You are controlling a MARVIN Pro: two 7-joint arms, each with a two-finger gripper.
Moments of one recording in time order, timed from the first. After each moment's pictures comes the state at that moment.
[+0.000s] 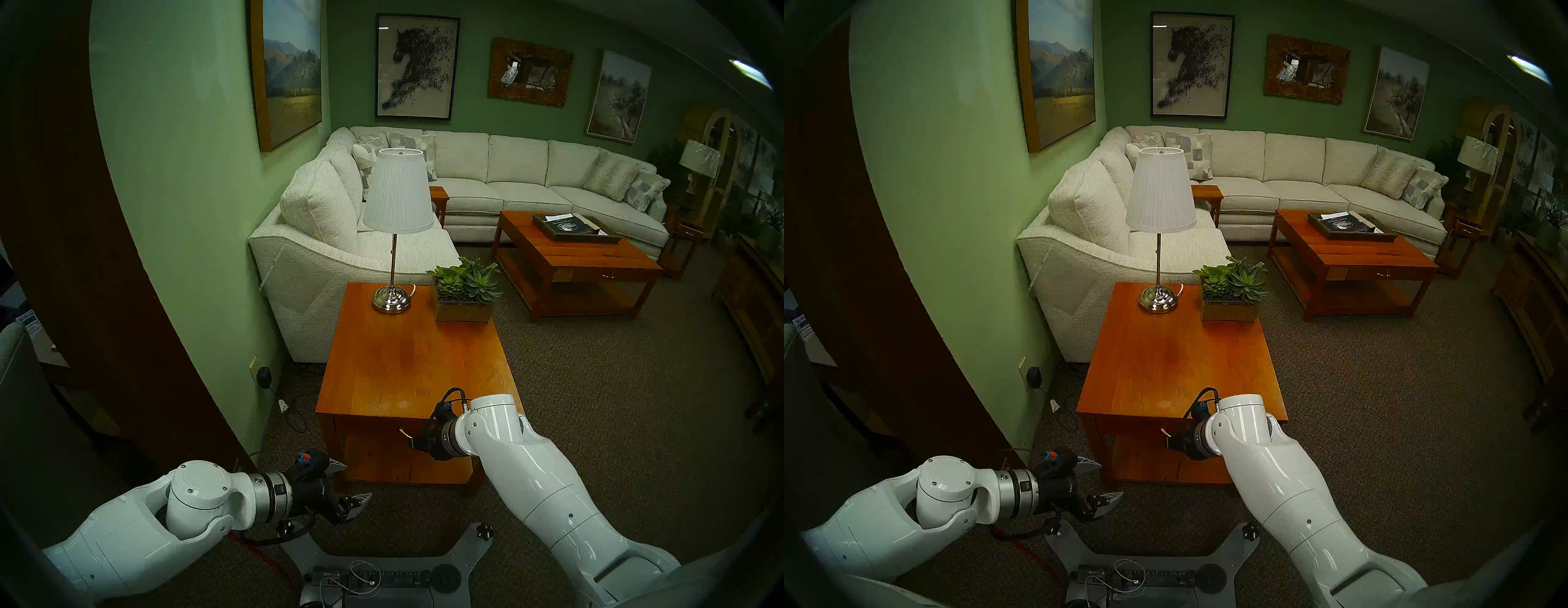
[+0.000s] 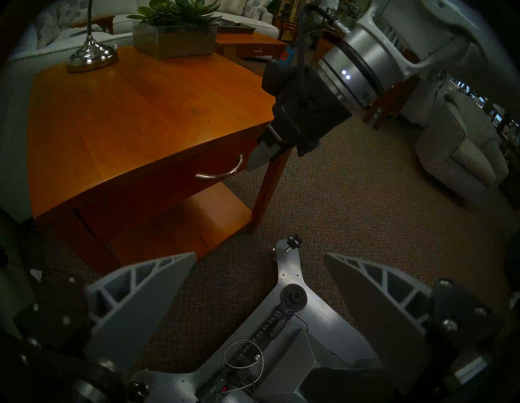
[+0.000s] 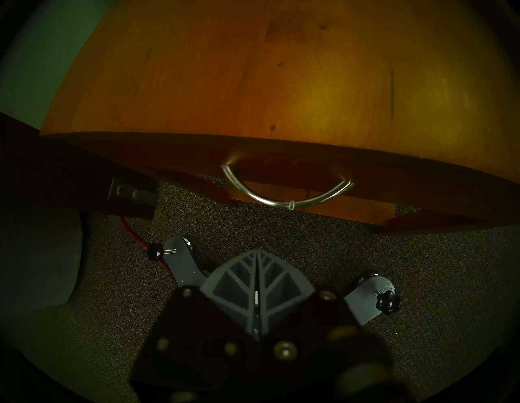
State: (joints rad) left arm 1.95 -0.72 -1.19 -1.89 -0.55 0.32 -0.39; right arm -1.45 -1.37 1.20 -1.35 0.65 0.96 -0.18
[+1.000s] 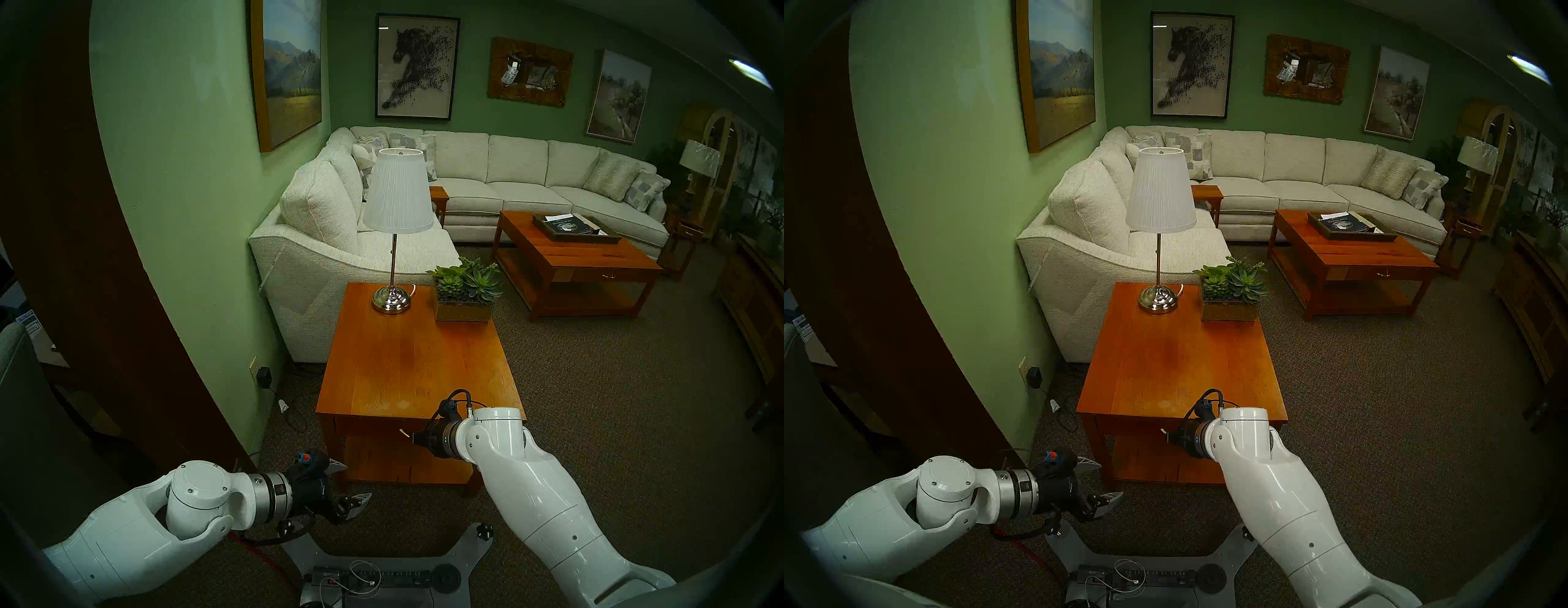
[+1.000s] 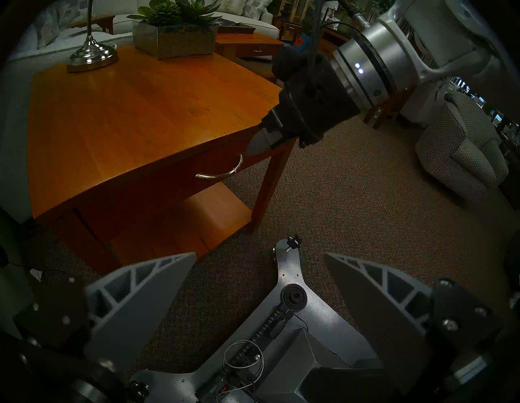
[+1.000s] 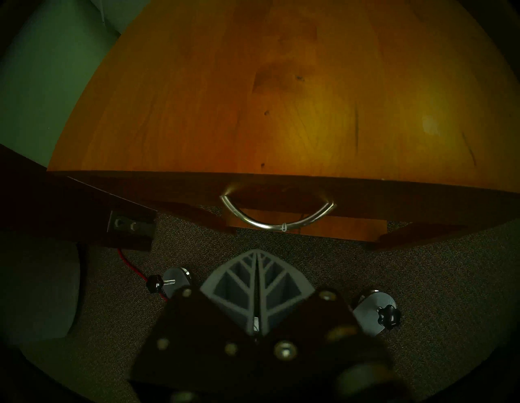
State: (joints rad) left arm 1.95 -0.72 -1.19 -1.89 -0.55 0.32 -0.39; right arm -1.61 -1.37 1.23 -1.54 0.64 0.83 -0.26
